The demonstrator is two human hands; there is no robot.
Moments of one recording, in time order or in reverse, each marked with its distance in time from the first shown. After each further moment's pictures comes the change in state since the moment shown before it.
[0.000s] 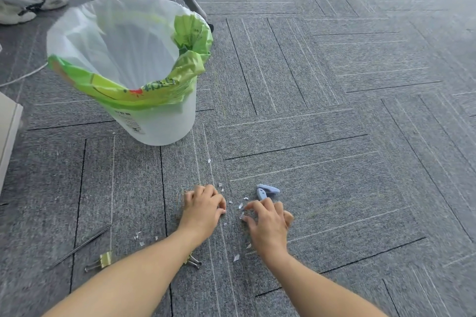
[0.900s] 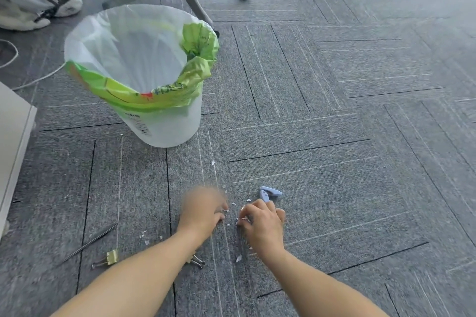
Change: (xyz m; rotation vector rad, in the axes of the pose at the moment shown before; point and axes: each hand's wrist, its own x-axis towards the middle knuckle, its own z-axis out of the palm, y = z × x) left_hand -0.008 -0.004 -0.013 -0.017 0.016 -0.015; right_hand 0.003 -0.011 -0.002 -0.016 -0.058 -0.110
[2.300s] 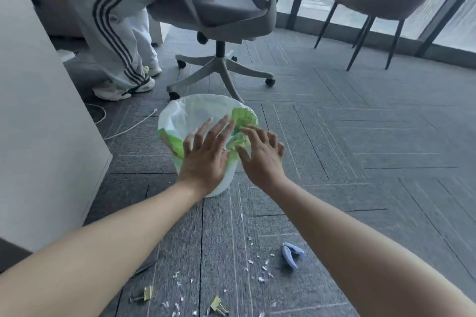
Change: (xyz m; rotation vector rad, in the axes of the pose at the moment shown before) left_hand 0.008 0.000 -0.241 0.130 0.767 0.237; right_hand 0.090 -0.182 -0.199 0.092 0.427 -0.455
